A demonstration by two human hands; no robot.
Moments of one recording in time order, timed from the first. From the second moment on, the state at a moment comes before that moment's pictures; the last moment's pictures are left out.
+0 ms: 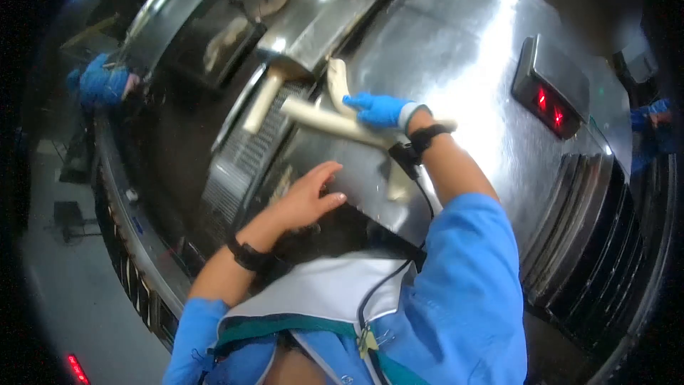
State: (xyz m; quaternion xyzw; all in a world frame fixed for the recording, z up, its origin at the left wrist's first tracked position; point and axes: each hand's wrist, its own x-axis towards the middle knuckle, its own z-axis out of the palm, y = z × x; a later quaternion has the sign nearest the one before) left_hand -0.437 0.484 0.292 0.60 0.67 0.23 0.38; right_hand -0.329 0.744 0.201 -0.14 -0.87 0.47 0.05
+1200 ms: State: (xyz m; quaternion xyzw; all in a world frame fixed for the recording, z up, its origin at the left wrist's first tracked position) left_hand -0.651 0.386 0.208 0.37 0.93 0.04 0.04; right_hand 0.003 0.992 0.379 -0.55 -0.76 0.07 0.33
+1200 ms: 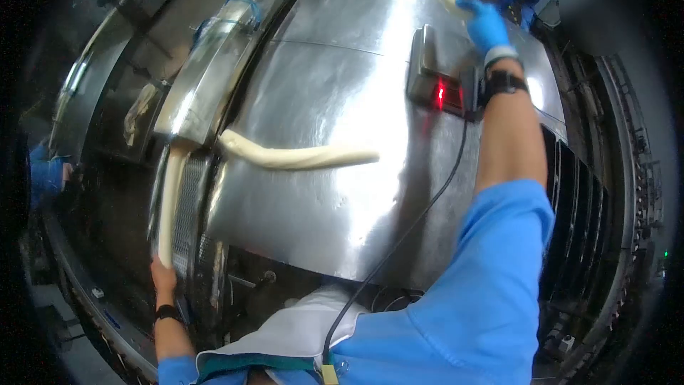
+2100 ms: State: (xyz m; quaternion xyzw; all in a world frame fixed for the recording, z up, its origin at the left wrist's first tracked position) left_hand -0.450 0.514 0.250 0.48 0.76 0.24 0.37; right_hand 0.009 0.797 0.444 -0.36 -0.49 -0.08 0.79
